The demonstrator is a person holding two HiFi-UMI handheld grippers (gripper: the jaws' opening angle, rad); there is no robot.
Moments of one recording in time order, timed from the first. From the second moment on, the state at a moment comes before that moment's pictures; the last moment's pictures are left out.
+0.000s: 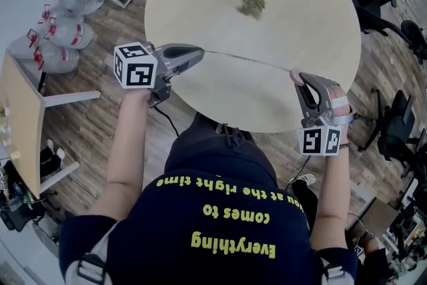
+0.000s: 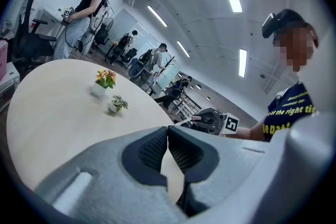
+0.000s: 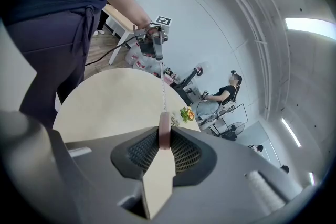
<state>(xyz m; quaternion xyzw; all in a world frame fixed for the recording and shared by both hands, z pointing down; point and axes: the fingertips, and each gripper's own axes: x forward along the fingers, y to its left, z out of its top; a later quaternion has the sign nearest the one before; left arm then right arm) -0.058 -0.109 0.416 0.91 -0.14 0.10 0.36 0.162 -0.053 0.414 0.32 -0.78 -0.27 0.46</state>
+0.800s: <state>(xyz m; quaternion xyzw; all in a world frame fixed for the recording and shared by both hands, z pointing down) -0.046 -0.108 0.411 0.92 -0.12 0.10 0.36 0.152 -0.054 0.414 0.31 -0.79 -0.27 0.46</state>
